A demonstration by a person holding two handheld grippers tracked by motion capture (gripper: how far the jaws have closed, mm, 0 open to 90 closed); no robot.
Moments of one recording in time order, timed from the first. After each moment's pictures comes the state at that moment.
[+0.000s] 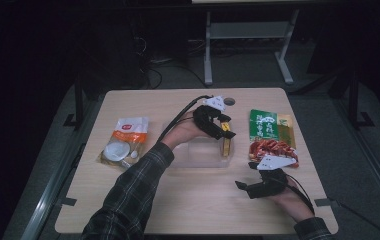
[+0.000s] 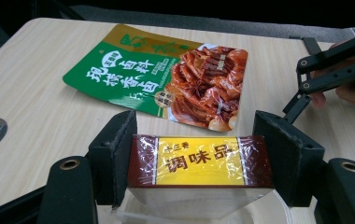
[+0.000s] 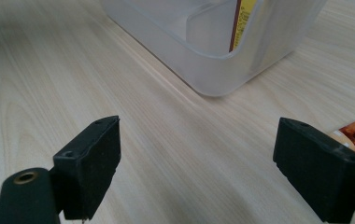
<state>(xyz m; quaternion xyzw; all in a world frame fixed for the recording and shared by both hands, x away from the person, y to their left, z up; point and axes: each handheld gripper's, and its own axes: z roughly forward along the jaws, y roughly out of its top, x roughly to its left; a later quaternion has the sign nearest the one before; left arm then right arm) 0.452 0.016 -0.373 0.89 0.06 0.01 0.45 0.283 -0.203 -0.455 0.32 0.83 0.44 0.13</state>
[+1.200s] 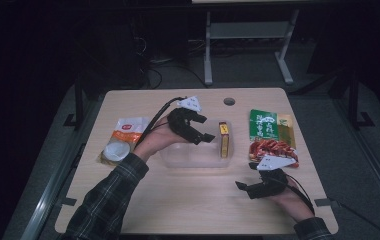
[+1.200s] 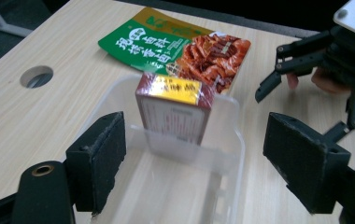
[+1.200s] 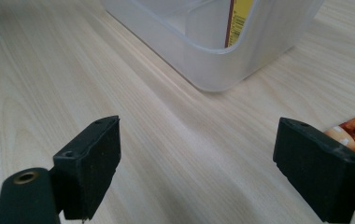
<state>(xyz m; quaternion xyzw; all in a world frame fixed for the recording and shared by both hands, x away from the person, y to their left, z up) 0.407 0.087 -0.337 0.89 0.14 0.04 0.43 0.283 -0.203 -0.456 0.32 0.83 0.43 0.13</state>
